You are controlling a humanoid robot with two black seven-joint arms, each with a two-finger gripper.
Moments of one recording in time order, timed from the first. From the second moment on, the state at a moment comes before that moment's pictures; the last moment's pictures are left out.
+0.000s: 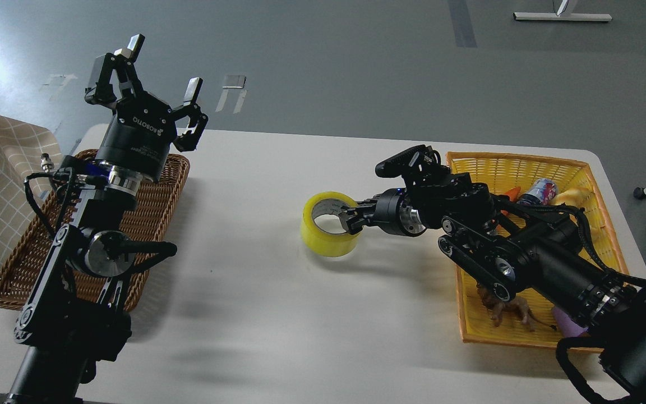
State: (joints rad) left arm -0.23 0.04 -1.59 -1.44 0.74 -0.29 -0.15; right arm 0.87 0.00 0.57 0.81 -2.14 0.49 0.16
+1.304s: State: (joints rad) left arm -0.26 0.14 -1.58 -1.47 0.74 -0.31 -0.02; right arm 0.75 -0.13 0.89 1.35 -1.42 0.25 0.18
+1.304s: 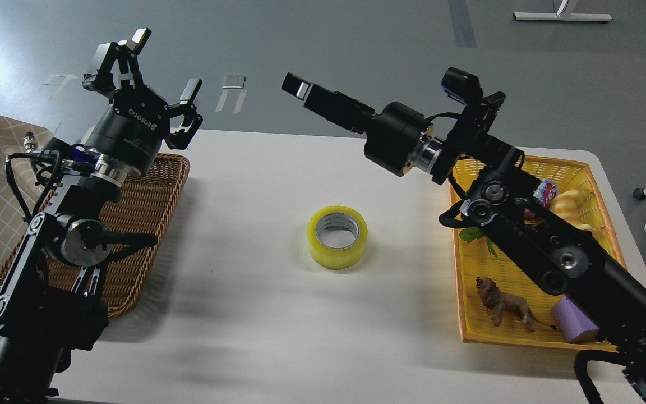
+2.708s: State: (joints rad) left arm -0.32 0.17 -1.24 -1.53 1.70 -0.20 -0.09; right arm 0.40 -0.10 1.43 1.66 -0.98 0.40 0.13
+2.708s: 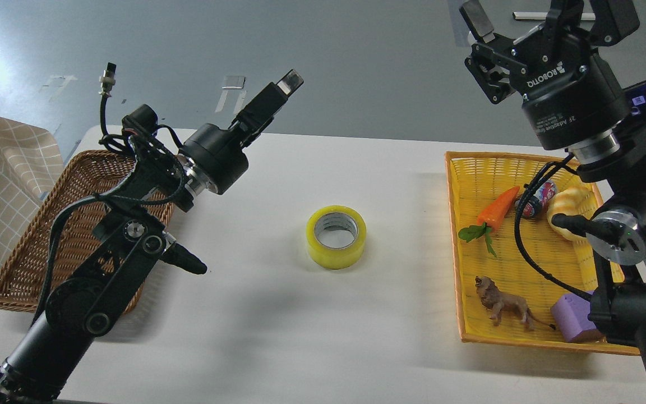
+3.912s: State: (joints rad) left arm -0.45 0.22 -0.77 -1.21 2.18 -0.14 0.01; right arm 0.35 -0.12 1.45 1.65 -0.98 0.44 0.13
